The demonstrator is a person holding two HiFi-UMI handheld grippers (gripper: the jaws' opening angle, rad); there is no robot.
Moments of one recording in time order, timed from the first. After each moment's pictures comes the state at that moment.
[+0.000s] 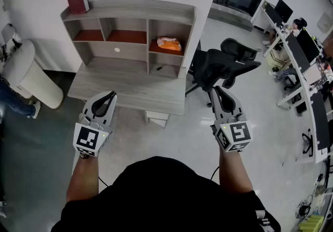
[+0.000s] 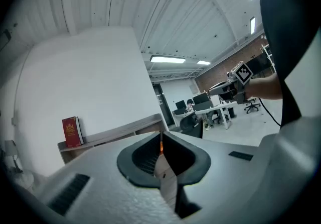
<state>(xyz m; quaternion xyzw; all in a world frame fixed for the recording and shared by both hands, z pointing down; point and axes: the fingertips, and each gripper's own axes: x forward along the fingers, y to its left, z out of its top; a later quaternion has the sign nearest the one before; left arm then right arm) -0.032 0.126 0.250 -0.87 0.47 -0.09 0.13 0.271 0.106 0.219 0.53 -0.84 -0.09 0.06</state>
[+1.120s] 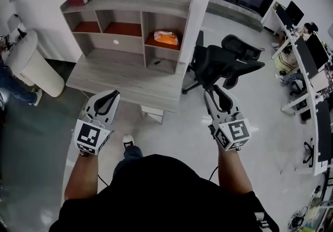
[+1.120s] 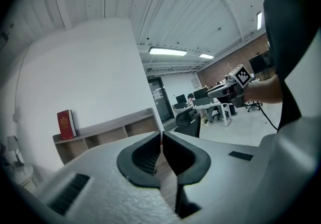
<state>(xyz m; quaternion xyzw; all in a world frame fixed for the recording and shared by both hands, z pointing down) 0.055 0.126 0.275 -0.86 0.48 -0.13 0.12 0.337 0.088 0.259 0.47 -0.88 -0.05 0.05</state>
